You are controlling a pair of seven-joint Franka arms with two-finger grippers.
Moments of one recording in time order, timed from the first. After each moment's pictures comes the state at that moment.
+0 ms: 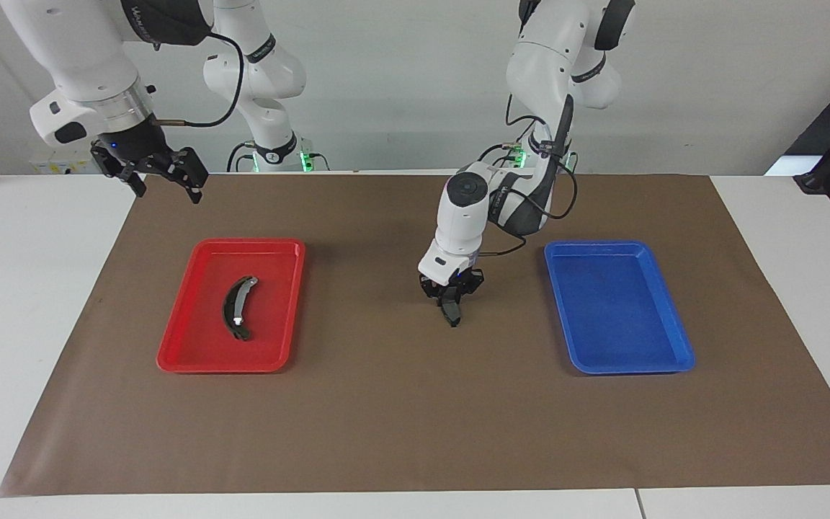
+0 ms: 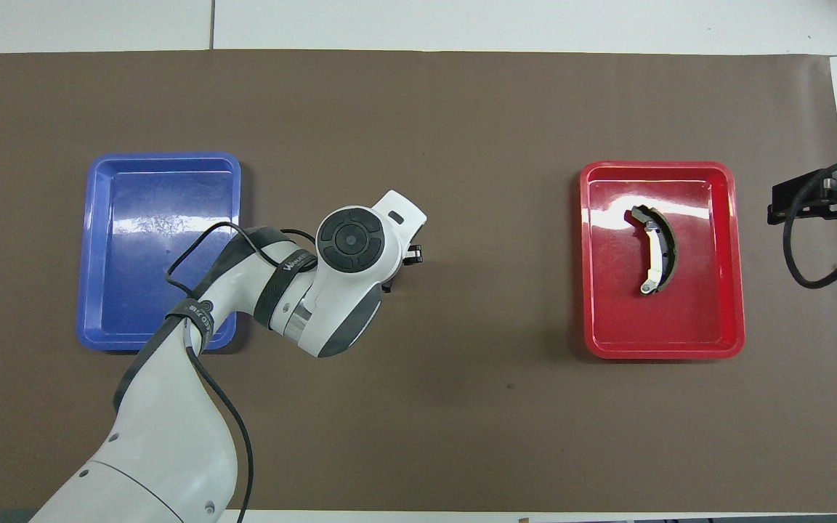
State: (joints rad) left arm -0.67 0.41 0.00 -1.89 0.01 2.37 -0.69; right arm -0.05 -0.02 0.04 -1.58 -0.03 1.53 0.14
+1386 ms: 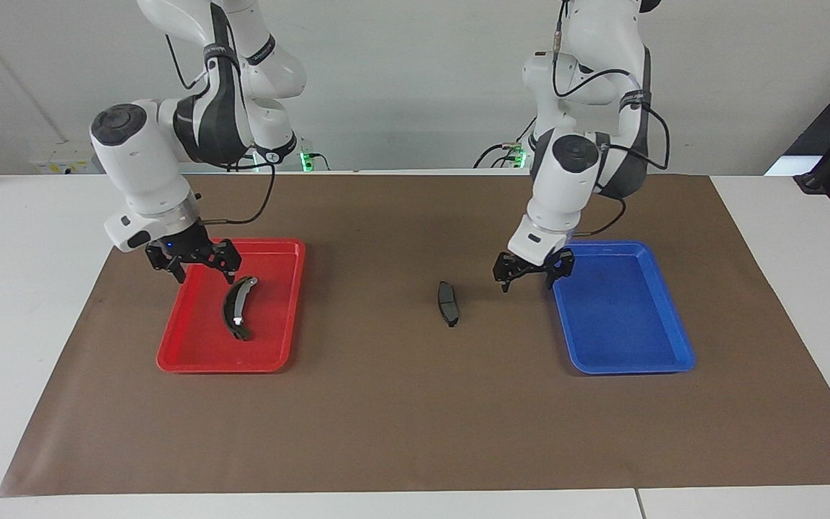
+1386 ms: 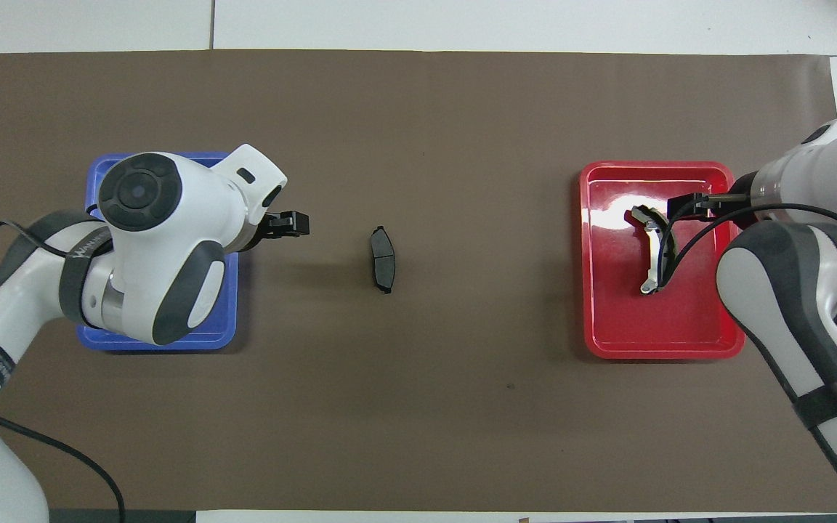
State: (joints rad) left arm -0.39 0.13 0.03 -2.00 0.01 2.21 -0.35; right arm -0.05 0.06 0.04 -2.06 0.00 2.21 0.04
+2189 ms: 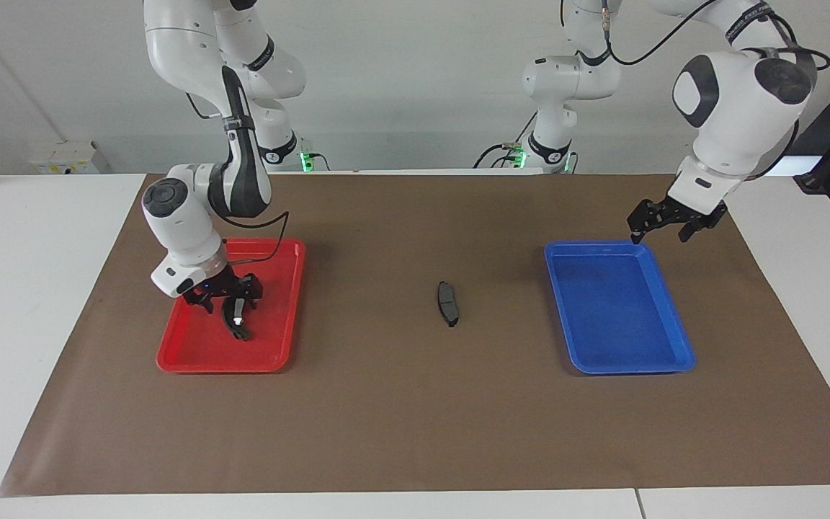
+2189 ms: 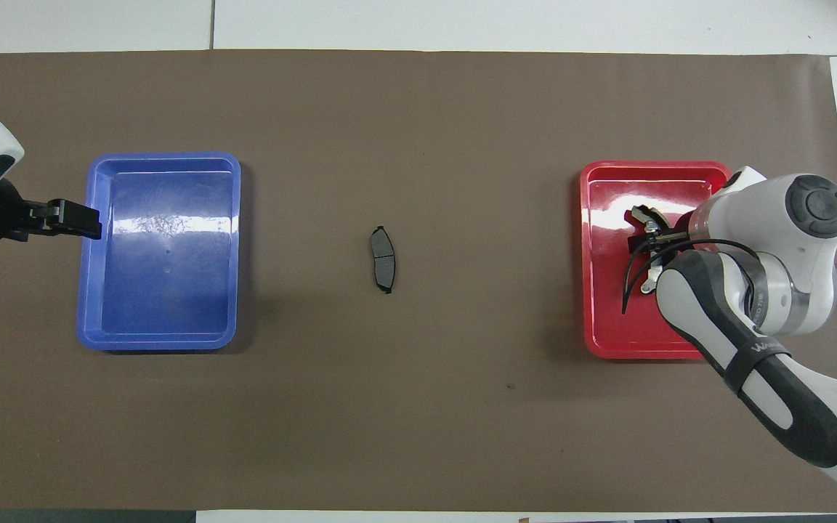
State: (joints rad) left arm -0.06 -0.02 0.03 -1.80 0.01 1.76 0.03; right arm -0.05 0.22 0.04 -2.18 0.00 2.44 -0.09
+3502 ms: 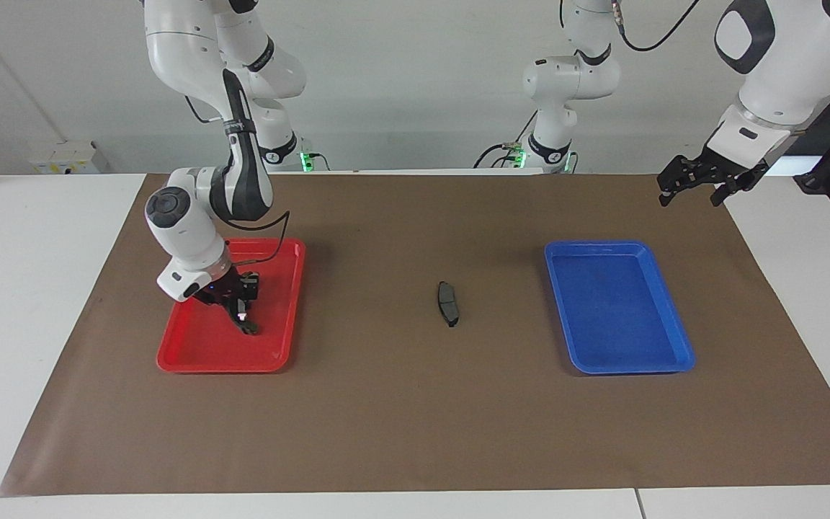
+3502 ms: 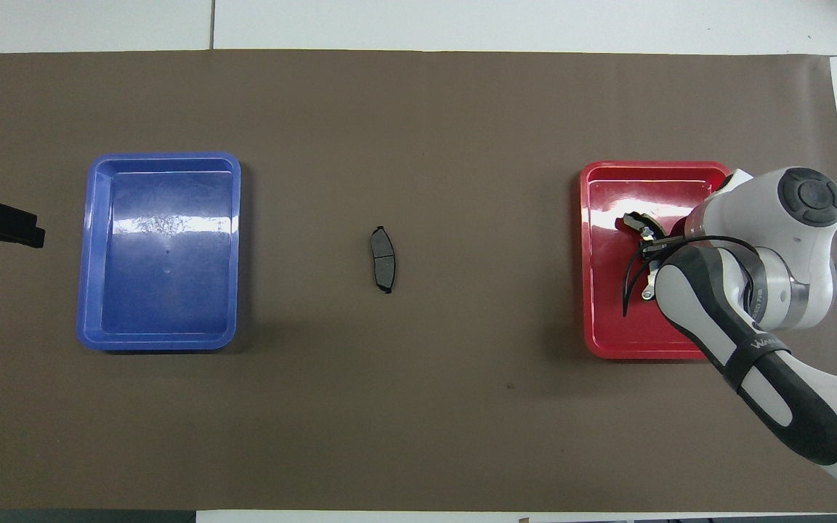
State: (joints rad) left arm -0.03 -0.03 0.03 -1.65 0.01 1.57 0.10; right arm -0.05 0.22 0.04 -2.15 0.00 2.33 -0.11
